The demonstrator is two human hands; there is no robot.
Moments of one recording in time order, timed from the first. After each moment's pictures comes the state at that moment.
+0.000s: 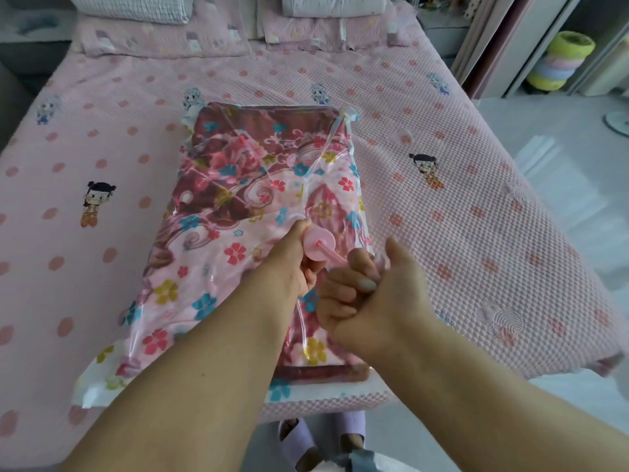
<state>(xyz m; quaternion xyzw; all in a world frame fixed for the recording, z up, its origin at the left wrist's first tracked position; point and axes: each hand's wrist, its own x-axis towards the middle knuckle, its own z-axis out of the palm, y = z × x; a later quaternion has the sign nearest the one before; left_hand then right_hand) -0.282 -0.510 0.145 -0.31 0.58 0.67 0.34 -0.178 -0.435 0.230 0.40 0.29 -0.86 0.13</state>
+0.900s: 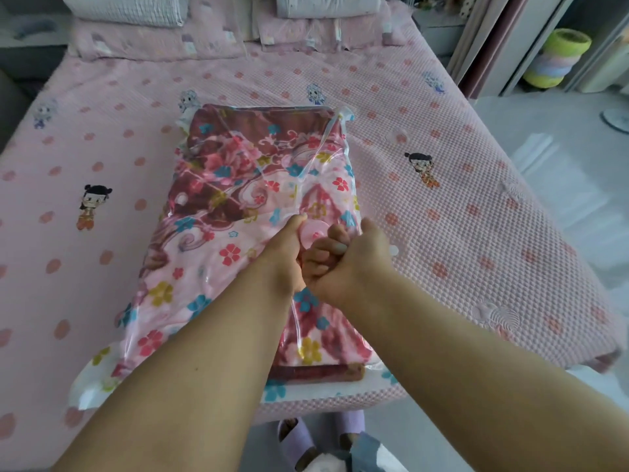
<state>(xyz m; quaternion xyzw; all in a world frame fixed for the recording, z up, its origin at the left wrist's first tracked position) -0.282 -0.502 0.155 -0.29 0.56 0.68 0.37 -0.214 -0.434 0.223 0.44 0.28 -0.84 0.11</state>
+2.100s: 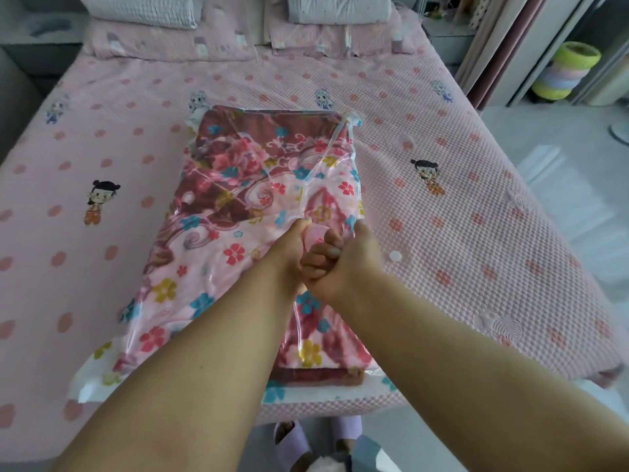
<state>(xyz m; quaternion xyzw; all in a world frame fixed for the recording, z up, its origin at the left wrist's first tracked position) -0.282 -0.506 0.152 -0.26 0.53 0.71 0.39 -0.216 -0.436 0.215 0.42 0.36 -0.83 0.11</state>
